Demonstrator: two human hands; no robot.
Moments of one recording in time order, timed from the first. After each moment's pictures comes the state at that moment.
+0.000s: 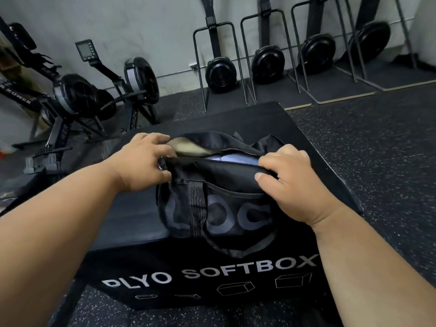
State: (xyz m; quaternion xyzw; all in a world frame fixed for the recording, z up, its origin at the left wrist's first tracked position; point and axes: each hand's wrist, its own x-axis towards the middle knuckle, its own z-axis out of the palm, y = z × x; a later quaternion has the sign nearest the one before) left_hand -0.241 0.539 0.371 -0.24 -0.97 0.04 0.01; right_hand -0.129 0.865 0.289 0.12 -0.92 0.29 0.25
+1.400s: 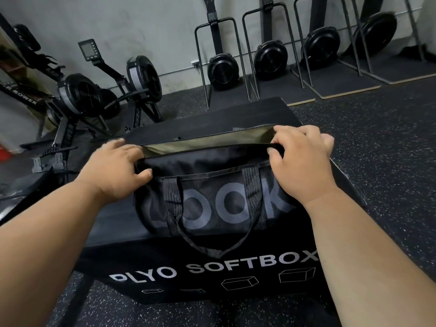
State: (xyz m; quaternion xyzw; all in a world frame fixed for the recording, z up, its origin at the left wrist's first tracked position) left_hand -0.227 0.487 0.360 -0.15 -0.98 0.12 0.09; right_hand -0.146 0.871 0.289 -0.05 -0.91 0.21 0.35
